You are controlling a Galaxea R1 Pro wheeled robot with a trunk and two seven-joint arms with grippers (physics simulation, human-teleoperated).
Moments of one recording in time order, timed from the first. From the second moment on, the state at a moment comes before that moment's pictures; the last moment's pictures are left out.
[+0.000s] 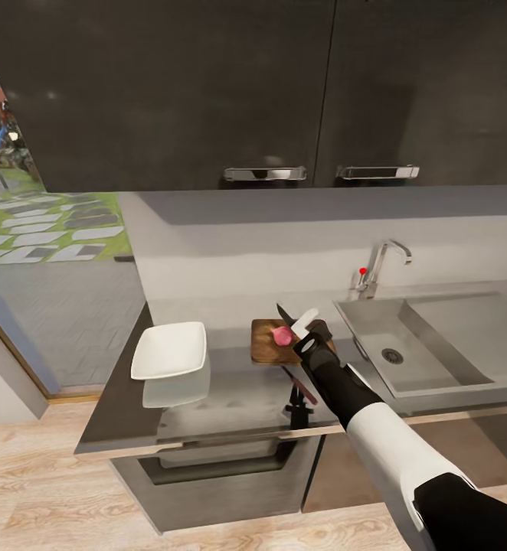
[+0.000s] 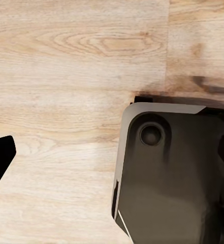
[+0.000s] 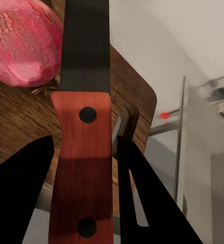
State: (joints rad) left arm 0.16 0.08 -0.09 -0.62 0.20 -0.02 0.13; right arm -0.91 0.11 0.30 -0.73 0.60 0.60 0.03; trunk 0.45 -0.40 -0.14
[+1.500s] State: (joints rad) left arm 0.16 0.08 -0.09 -0.64 0.20 -0.04 0.13; right arm -0.91 0.12 0.30 -0.74 0.61 0.61 -0.08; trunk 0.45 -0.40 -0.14
